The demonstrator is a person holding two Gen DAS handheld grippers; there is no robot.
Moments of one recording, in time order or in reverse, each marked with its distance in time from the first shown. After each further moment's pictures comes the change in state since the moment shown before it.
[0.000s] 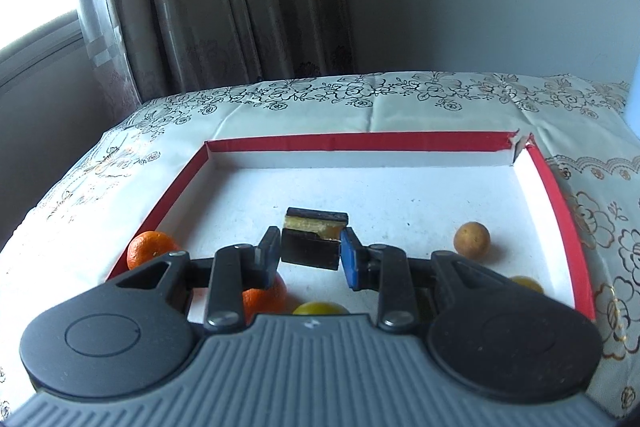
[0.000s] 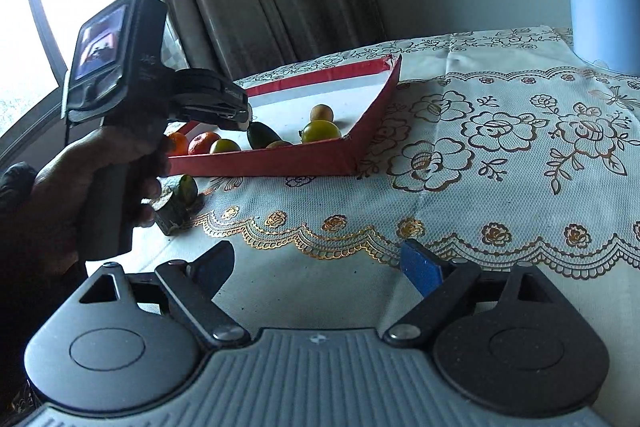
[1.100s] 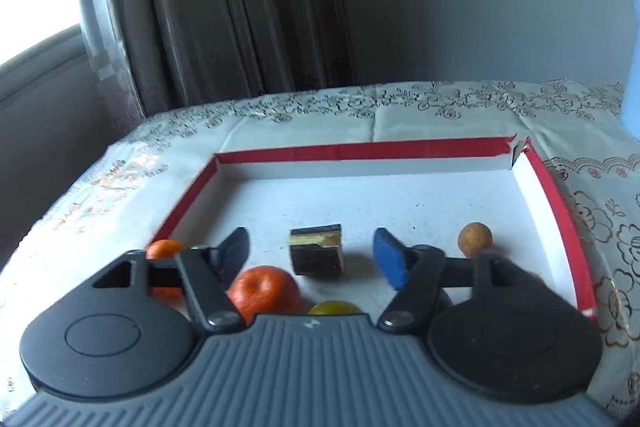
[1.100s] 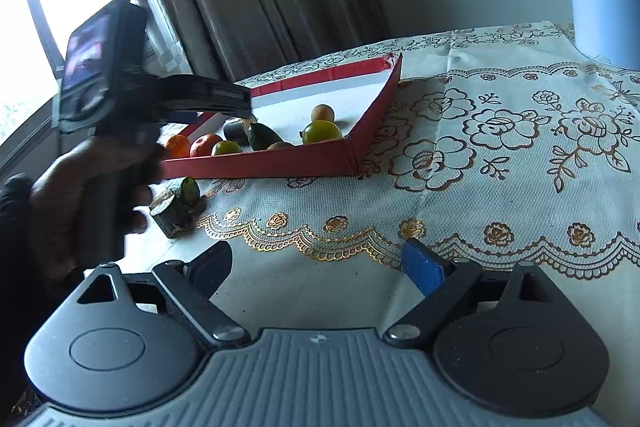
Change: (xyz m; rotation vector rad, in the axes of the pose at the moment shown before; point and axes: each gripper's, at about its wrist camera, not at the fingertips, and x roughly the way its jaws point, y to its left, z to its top) left arm -0.022 0.009 -0.007 0.027 -0.066 0.005; right arm 0.002 -0.002 0.002 0.013 0.003 0.015
